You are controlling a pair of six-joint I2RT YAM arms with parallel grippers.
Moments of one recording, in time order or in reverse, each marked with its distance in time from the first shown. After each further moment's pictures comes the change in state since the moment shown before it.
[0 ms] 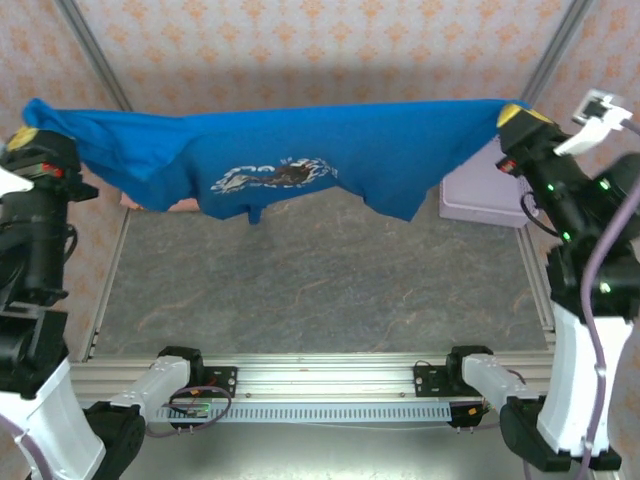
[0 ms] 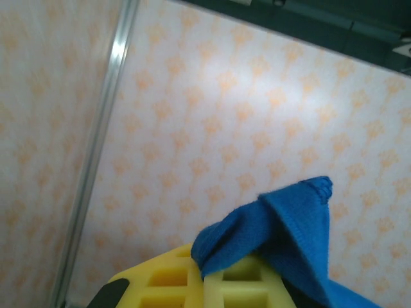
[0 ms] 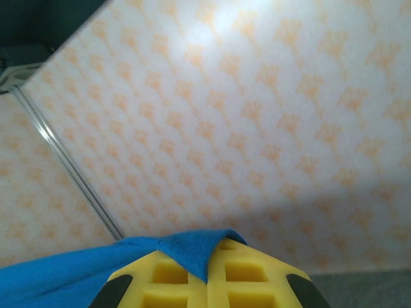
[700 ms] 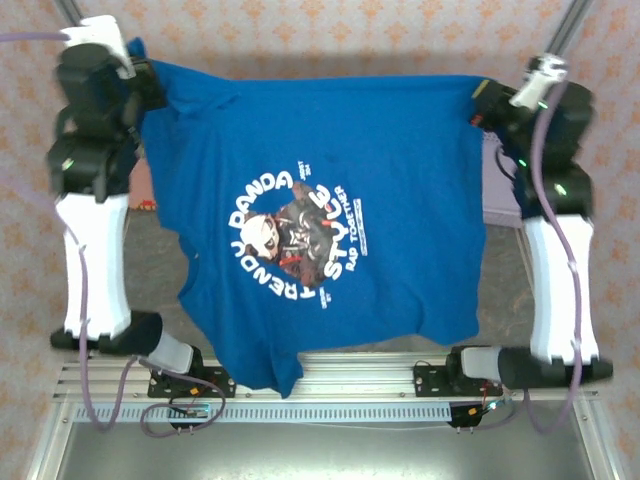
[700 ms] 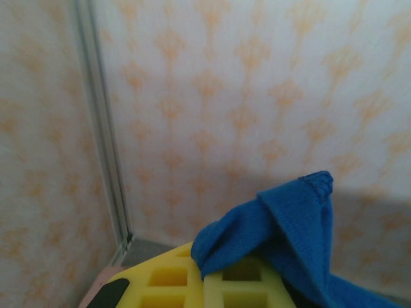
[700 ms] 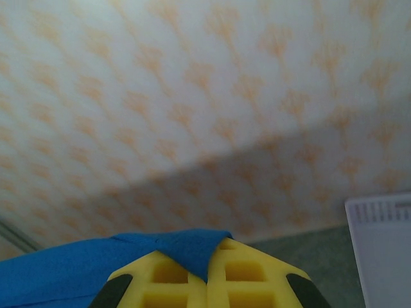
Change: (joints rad) left arm 0.000 0.597 0.167 -0.043 -0.104 0.136; right arm 0.031 0.399 -0.016 0.083 0.174 -0.103
